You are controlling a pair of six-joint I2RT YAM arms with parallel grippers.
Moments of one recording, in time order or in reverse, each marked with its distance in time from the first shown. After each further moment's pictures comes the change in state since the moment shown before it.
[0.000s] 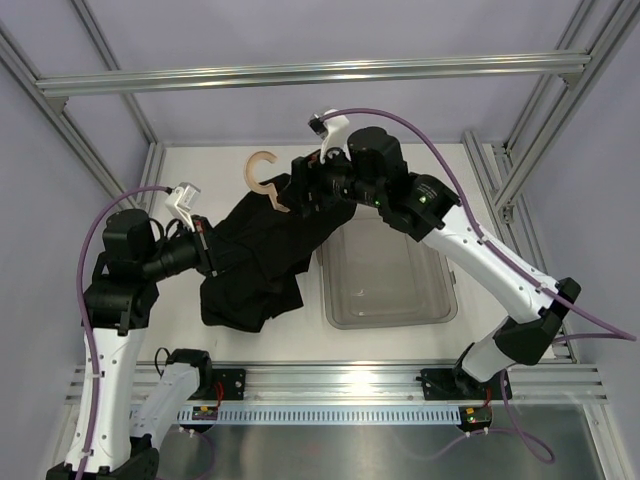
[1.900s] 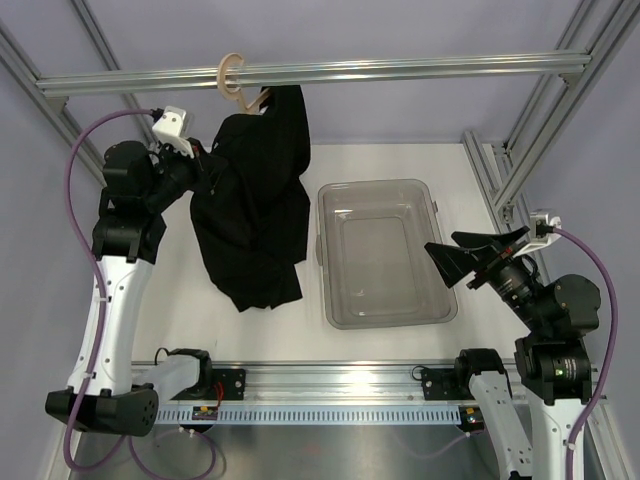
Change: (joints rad) left arm 0.002 0.343 0.256 0.367 -0.370 0.291; right arm -0.822 -1.153 -0.870 0.120 -0.402 0.293
